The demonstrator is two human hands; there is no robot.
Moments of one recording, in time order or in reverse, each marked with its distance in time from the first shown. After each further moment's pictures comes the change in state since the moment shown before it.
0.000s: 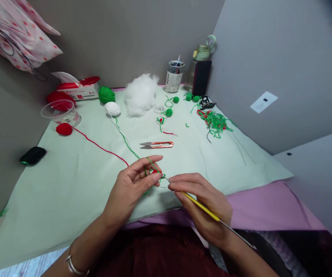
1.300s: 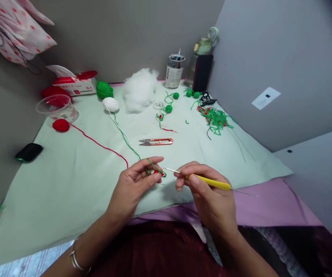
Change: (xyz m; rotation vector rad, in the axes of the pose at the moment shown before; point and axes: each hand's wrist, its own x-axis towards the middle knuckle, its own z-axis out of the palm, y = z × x) left_hand -0.001 -0.018 0.005 -0.068 0.046 -0.074; right_hand 0.004 0.007 0.011 0.693 0.230 0.408
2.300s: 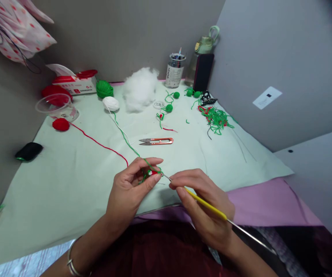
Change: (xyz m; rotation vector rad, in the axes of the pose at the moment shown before) left_hand -0.009 0.010 0.003 0.209 0.096 0.202; right_hand -0.008 -0.015 0.002 -0.685 -0.170 -0.343
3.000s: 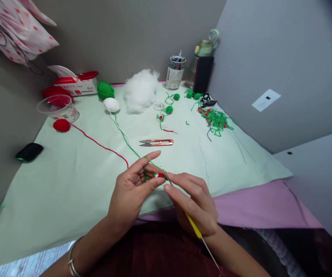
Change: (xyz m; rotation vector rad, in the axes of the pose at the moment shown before) left_hand 0.003 0.006 0.009 -0.214 0.005 -0.107; right_hand -0.020 0.032 0.023 -0.347 0.173 -0.431
